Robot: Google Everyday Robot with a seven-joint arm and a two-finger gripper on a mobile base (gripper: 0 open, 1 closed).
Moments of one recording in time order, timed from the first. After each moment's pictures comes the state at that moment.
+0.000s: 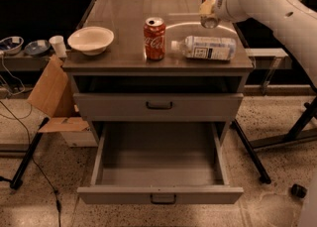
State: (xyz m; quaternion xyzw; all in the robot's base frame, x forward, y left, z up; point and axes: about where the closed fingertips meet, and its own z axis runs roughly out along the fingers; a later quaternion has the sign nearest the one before) arm 0.812 -0.199 0.924 0.03 0.87 0.13 0.48
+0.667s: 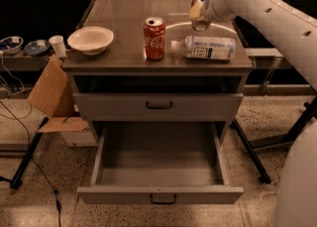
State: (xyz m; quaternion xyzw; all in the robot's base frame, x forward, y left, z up) arm 0.824 -0.174 0.909 0.00 0.89 0.11 0.45
